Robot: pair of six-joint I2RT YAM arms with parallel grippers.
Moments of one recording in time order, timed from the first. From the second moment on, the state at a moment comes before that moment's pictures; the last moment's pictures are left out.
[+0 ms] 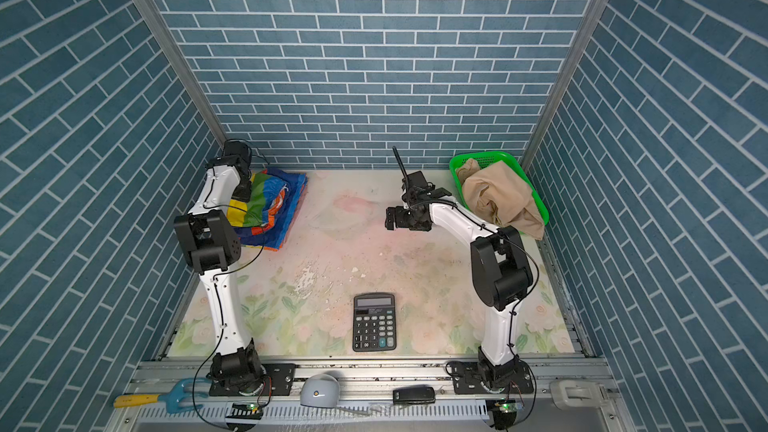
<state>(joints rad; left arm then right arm) 0.19 2.35 2.24 -1.01 -0.56 0.18 0.52 1.90 1.55 -0.71 -0.20 0.35</state>
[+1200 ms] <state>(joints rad) -0.76 2.16 2.17 -0.83 -0.42 0.17 -0.02 2.06 1.90 -0.74 -0.17 0.37</state>
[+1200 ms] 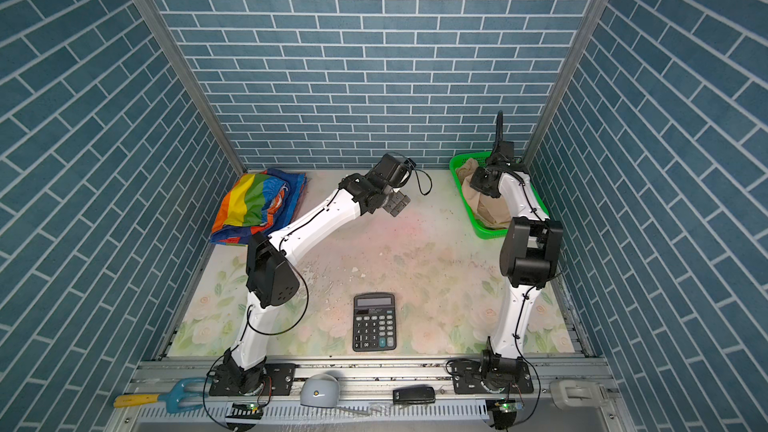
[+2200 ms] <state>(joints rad) -0.45 1.64 1.66 -0.69 -0.25 -0.15 0.16 1.74 2.35 -0.69 -0.45 0.33</state>
